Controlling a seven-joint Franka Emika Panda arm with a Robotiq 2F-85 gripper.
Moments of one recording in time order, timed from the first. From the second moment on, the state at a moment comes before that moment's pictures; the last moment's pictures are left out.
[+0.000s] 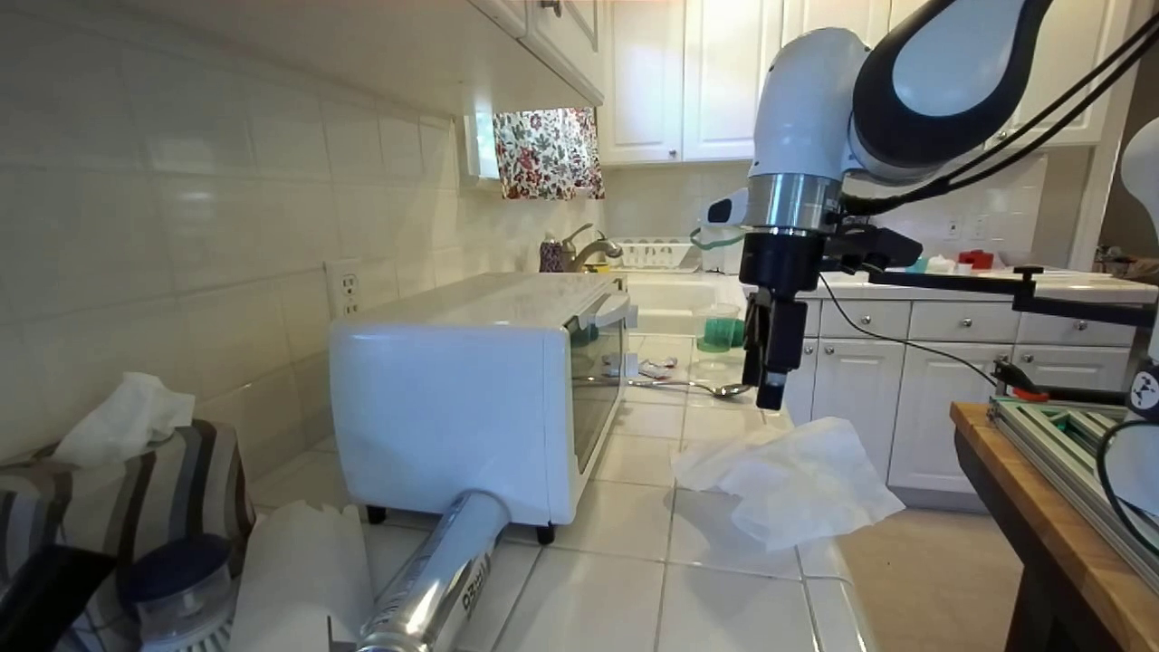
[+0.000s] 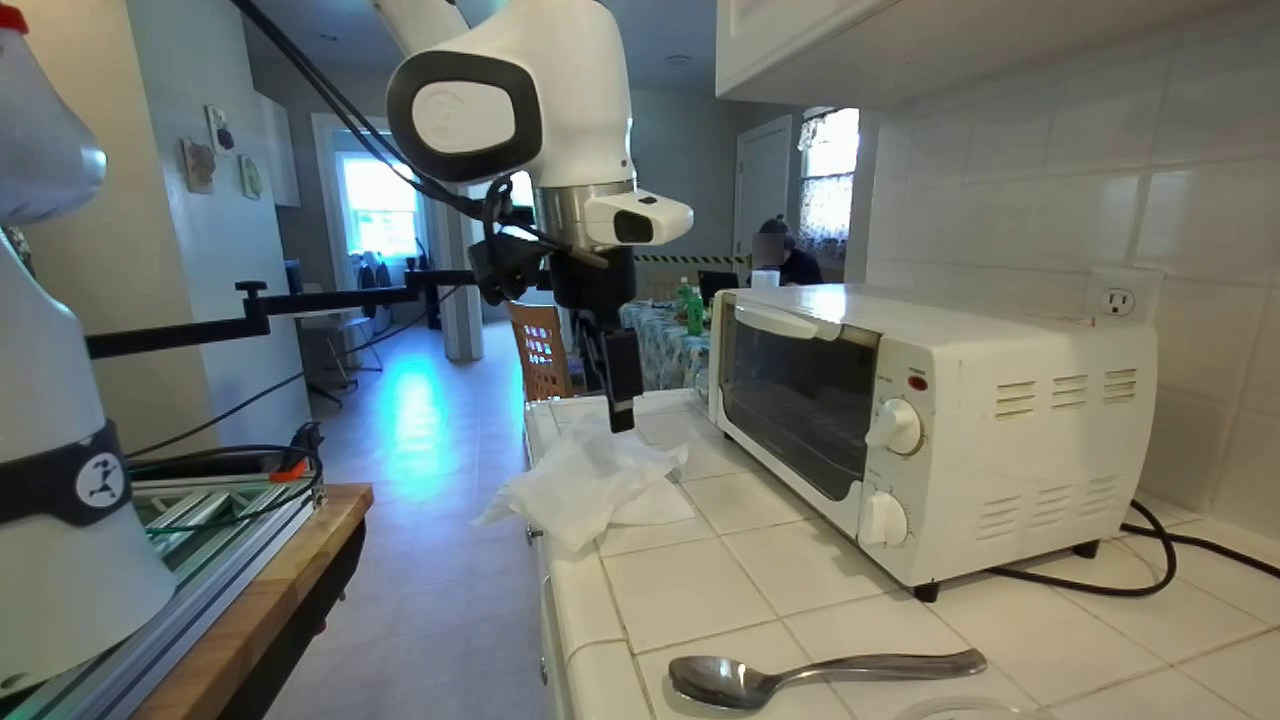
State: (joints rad) arm 0.20 -0.10 0.02 -2.72 0.33 2.74 -0.28
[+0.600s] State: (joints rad) arm 0.19 0.02 0.04 -2.68 0.37 2.73 -0.36
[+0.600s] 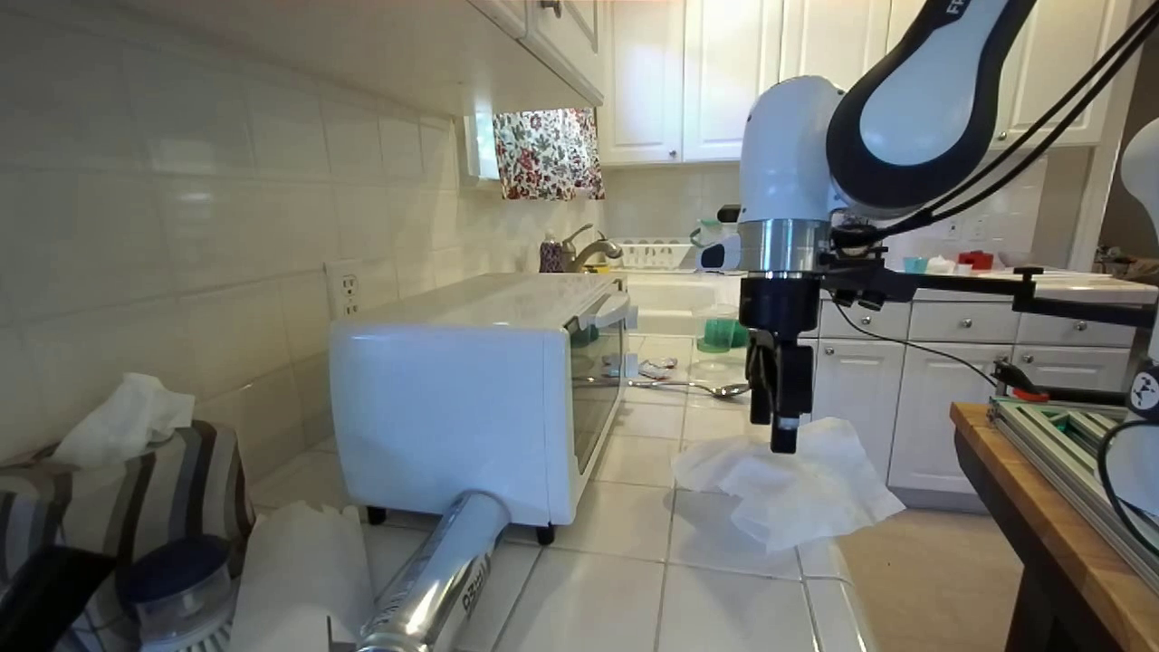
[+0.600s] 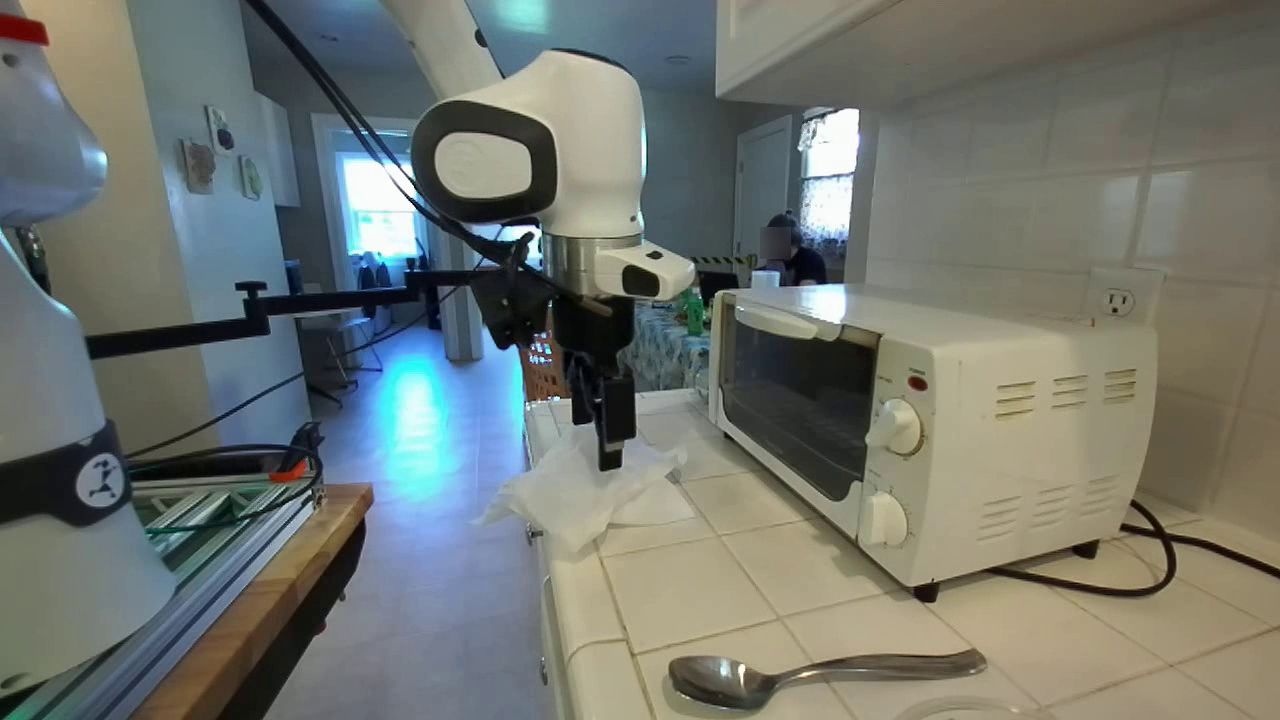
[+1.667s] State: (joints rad) arm 0.09 0.12 0.13 -2.64 0.37 2.73 -0.38
